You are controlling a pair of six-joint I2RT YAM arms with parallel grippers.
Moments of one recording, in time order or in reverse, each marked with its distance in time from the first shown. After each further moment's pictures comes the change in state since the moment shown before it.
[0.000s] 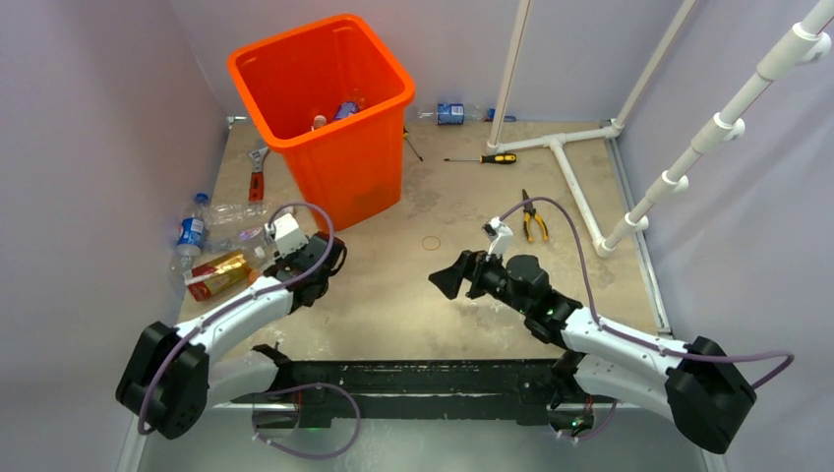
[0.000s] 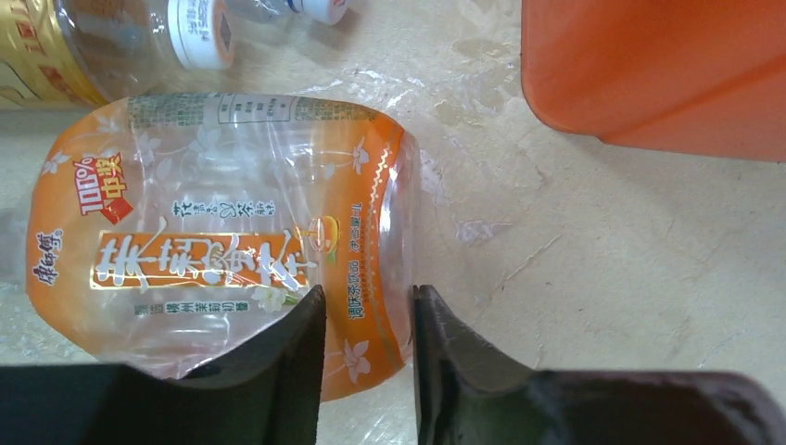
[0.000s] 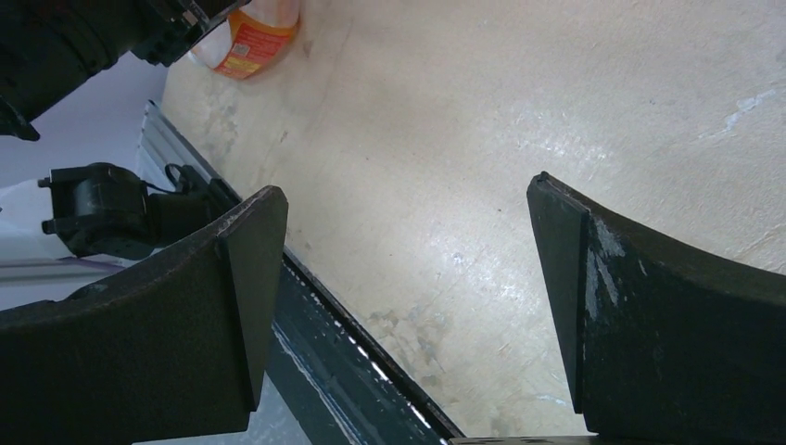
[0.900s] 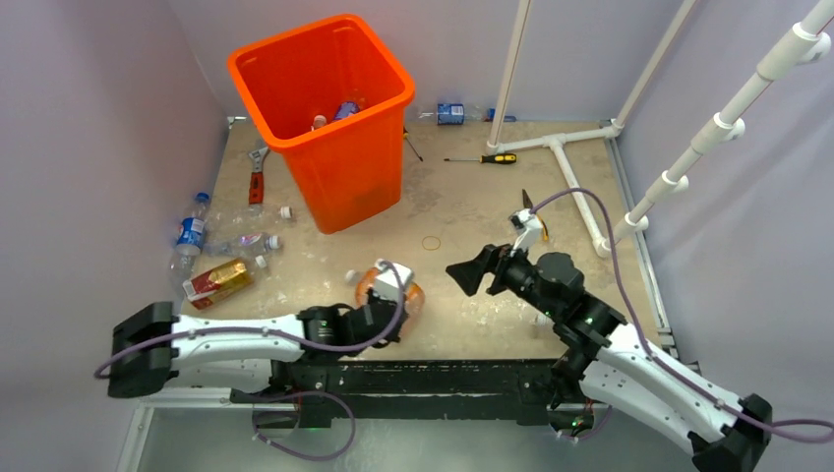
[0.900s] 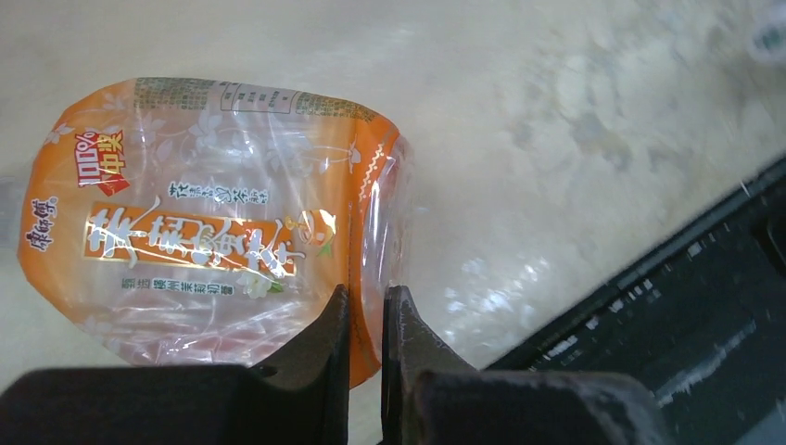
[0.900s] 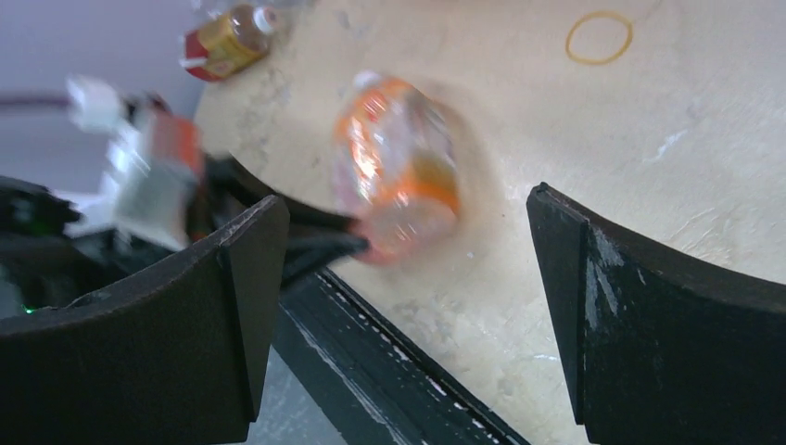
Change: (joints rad) left arm -0.752 -0.142 -0.058 0.237 0.225 0.240; right arm 0.000 -0.315 0.145 -0.414 0.048 -0.068
